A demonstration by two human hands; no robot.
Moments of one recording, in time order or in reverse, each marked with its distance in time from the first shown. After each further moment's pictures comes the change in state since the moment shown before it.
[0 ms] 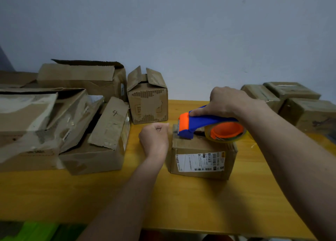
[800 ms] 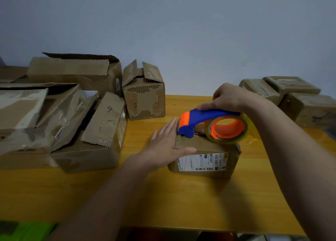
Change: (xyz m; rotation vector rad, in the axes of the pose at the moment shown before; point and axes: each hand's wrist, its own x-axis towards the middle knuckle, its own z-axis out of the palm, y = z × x) left_hand 0.000 -0.018 0.000 0.534 -0.848 0.437; right_hand 0.010 0.027 0.003 0.289 -0.139 0.049
